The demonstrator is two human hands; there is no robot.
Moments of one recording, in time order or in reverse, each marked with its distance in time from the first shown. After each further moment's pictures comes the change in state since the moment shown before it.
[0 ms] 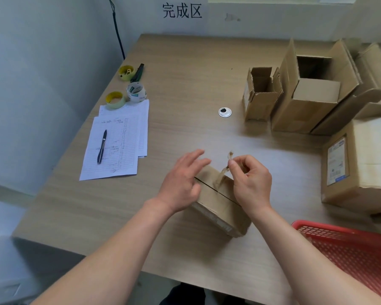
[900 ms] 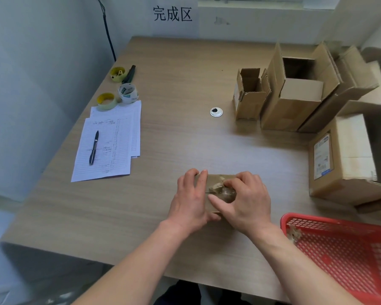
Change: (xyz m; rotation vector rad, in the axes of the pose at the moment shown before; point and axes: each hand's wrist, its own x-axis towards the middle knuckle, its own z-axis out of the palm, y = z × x) left_hand -0.035 0.034 0.046 0.204 -0.123 -0.168; right_hand -0.040 0.034 -0.023 -0.618 -0.030 -0.400
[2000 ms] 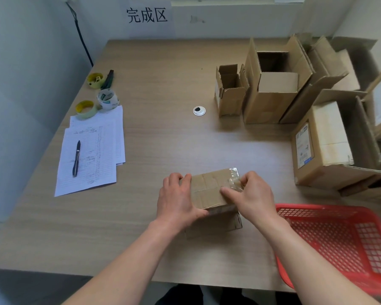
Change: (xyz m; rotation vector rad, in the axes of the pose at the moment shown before) left_hand 0.012 0.000 -0.002 0.128 -0.045 -0.067; right_hand 0.009 0.037 -0.021 0.092 -0.290 0.519
